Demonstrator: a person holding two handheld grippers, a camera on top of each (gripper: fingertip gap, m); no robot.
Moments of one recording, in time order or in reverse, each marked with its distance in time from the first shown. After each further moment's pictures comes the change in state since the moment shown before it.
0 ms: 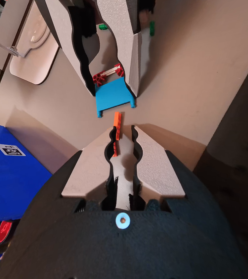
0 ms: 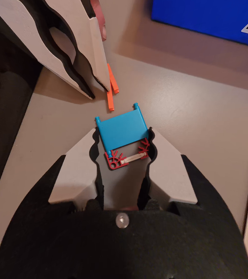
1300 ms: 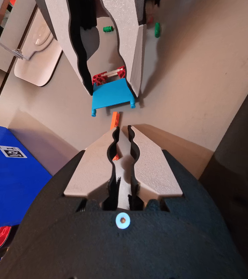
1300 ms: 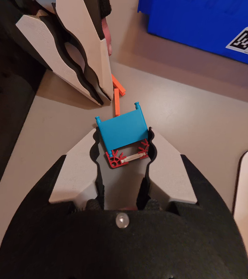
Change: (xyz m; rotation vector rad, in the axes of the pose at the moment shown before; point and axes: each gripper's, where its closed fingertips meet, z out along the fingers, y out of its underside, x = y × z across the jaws) left arm -0.005 -0.001 0.006 0.020 -0.017 0.000; right arm 0.002 -0.007 -0.008 0.021 0.043 -0.034
